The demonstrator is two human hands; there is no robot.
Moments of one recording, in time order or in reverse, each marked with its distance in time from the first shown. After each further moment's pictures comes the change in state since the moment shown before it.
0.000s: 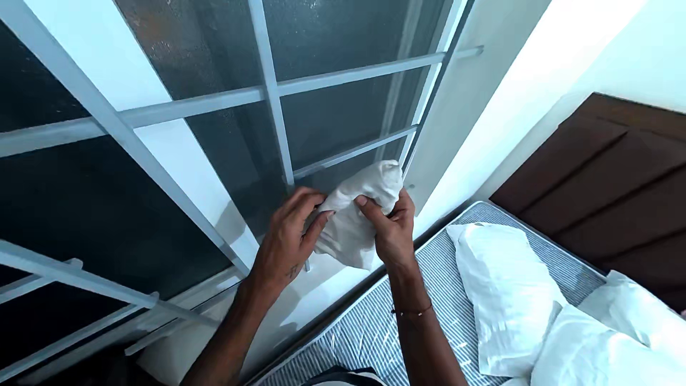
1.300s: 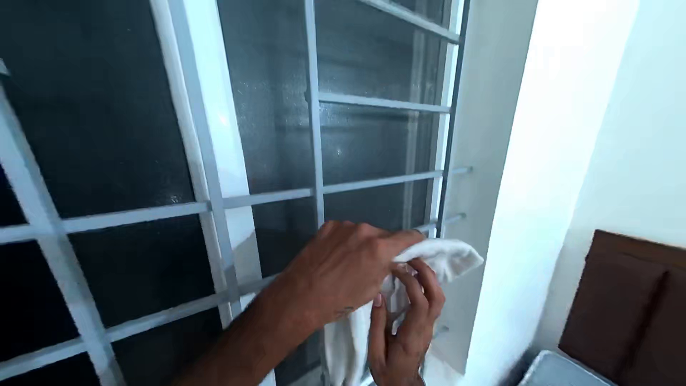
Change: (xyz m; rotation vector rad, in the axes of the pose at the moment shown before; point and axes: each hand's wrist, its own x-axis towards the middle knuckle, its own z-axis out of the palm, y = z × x) left_hand 0.190 0.109 -0.124 0.534 -0.138 0.491; right_hand 0.102 -0.051 0.077 -0.750 0.456 -0.818
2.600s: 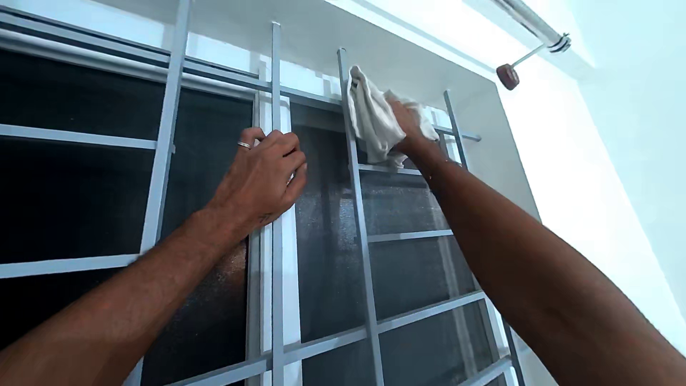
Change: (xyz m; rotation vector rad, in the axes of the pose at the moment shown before) left_hand 0.065 -0.189 -0.231 0.815 0.436 0.068; right_hand 0.508 -0.008 0.193 -0.263 -0.300 -0.478
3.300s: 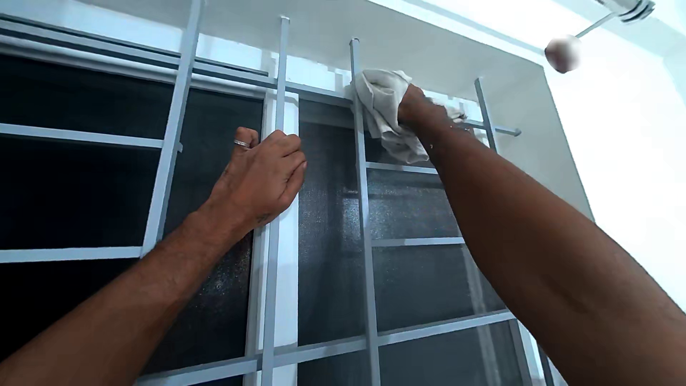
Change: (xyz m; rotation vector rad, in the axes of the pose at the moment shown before) left_hand -0.002 0.008 -0.006 0.111 -0.065 -0.043; right_hand 0.046 -0.009 -0.005 0.023 -0.205 0.156
